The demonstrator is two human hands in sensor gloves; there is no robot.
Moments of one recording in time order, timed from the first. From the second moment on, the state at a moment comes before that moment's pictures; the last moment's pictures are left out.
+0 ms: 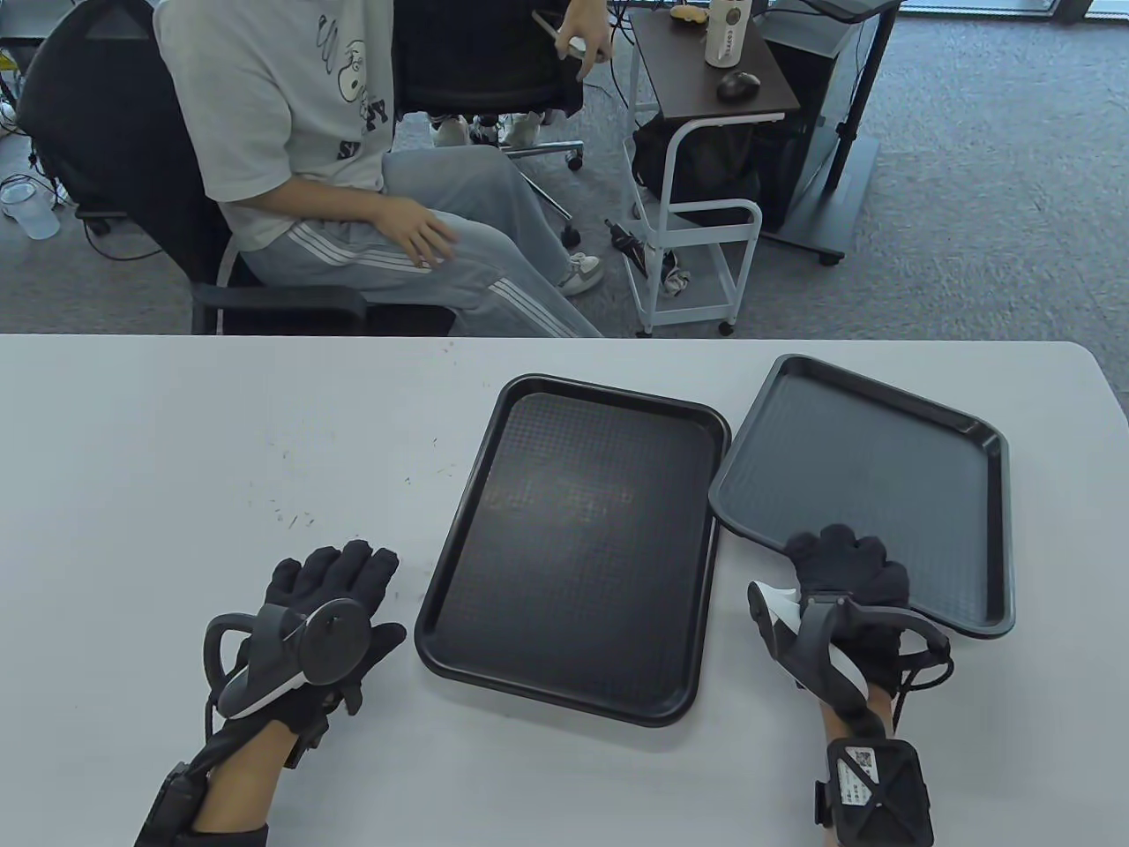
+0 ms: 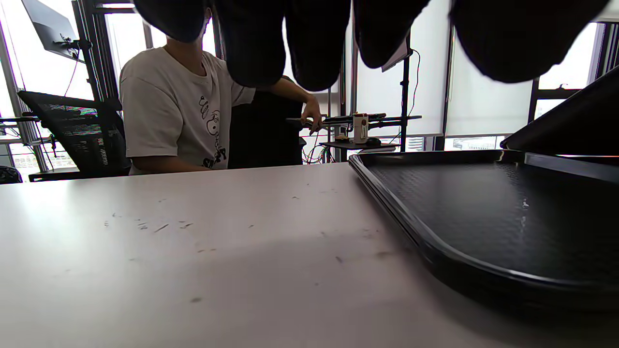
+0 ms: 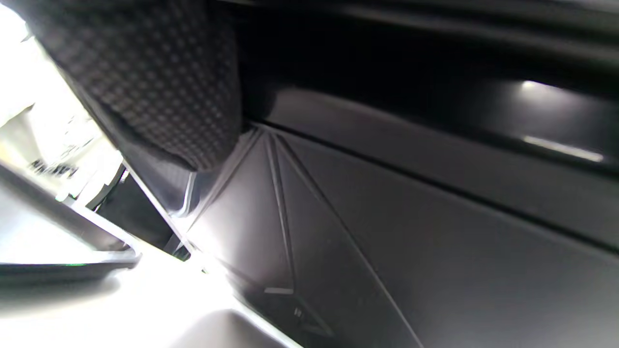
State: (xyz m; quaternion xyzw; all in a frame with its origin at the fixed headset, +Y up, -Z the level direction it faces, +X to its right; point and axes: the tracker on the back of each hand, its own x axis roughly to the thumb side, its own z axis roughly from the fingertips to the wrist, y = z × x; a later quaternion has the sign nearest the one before) left_hand -0.258 -0.678 -0.262 0.02 -0.11 -0.01 0.99; right_hand 0.200 -0.671 -0.273 0.07 0.29 -0.93 0.22
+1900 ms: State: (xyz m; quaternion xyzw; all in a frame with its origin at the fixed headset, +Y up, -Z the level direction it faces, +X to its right) left_hand -0.265 -0.680 -0.264 -0.02 -0.09 0.00 1.00; right_hand -0.018 -0.695 -0.204 -0.26 0.25 -0.91 0.21
